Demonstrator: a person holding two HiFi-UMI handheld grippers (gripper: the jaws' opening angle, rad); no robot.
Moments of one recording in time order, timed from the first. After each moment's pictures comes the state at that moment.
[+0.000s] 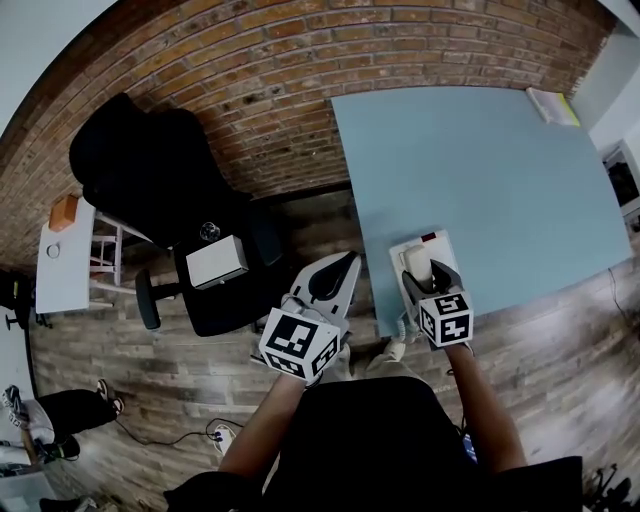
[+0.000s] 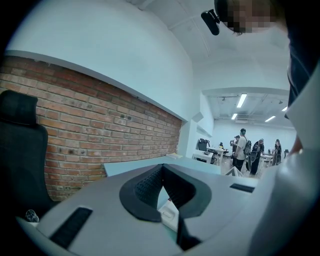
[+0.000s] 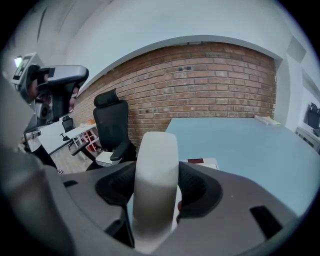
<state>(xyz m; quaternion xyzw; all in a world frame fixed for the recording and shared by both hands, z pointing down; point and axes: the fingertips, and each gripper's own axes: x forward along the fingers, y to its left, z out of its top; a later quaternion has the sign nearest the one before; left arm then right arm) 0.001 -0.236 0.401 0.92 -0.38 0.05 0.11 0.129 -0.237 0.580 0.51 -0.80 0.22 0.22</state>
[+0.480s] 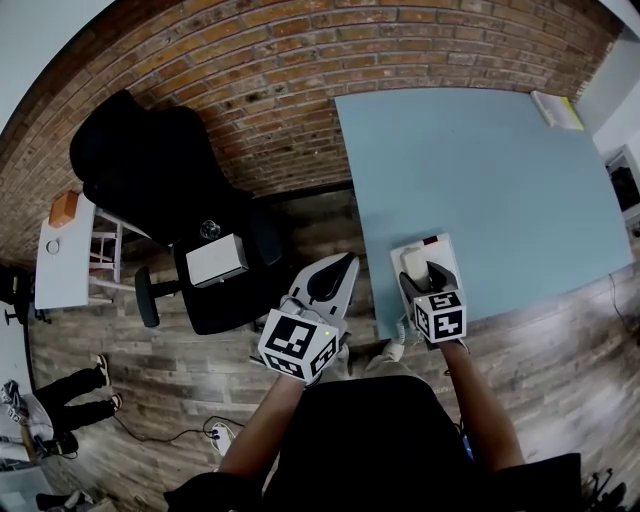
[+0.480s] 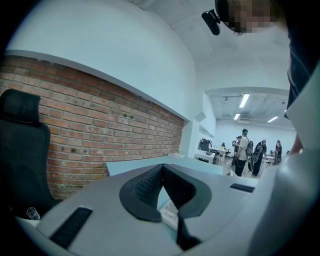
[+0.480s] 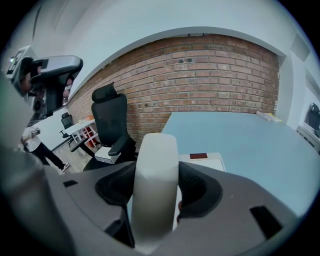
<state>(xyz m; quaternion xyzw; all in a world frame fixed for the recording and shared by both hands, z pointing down) -0.005 -0.243 0.406 0.91 -0.39 0.05 0.12 0.123 -0.246 0.603 0.51 -0.79 0.24 0.25</state>
